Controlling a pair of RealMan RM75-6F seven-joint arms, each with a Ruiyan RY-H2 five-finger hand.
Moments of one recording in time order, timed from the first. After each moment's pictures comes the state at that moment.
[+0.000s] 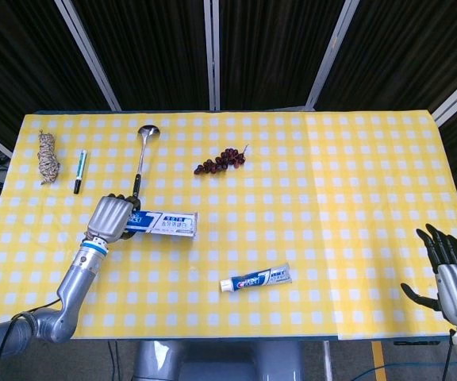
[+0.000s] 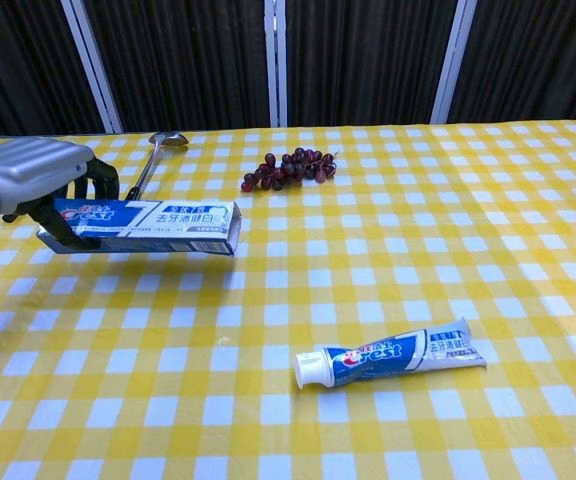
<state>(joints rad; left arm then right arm) -0.66 -1.53 -0.14 -1.38 1.11 1.05 0.49 0.06 -1.07 0.06 -1.66 -1.50 1.48 0.10</state>
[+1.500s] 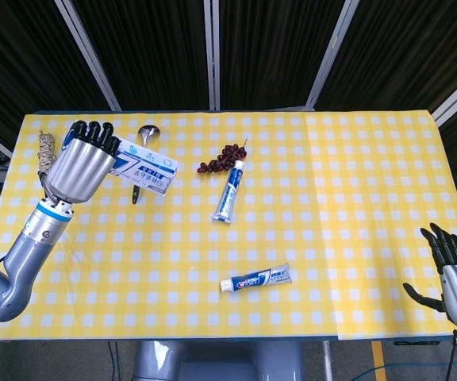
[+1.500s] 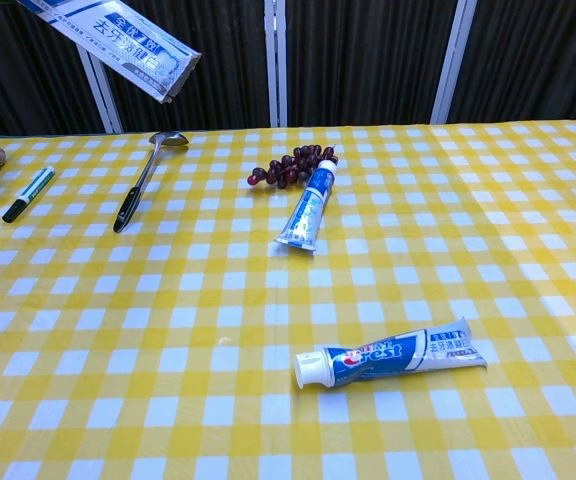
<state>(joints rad) -0.76 -1.14 -0.21 -1.58 1.41 1.25 0.94 0.05 -1.05 0.06 -1.68 -1.51 1.50 0.13</state>
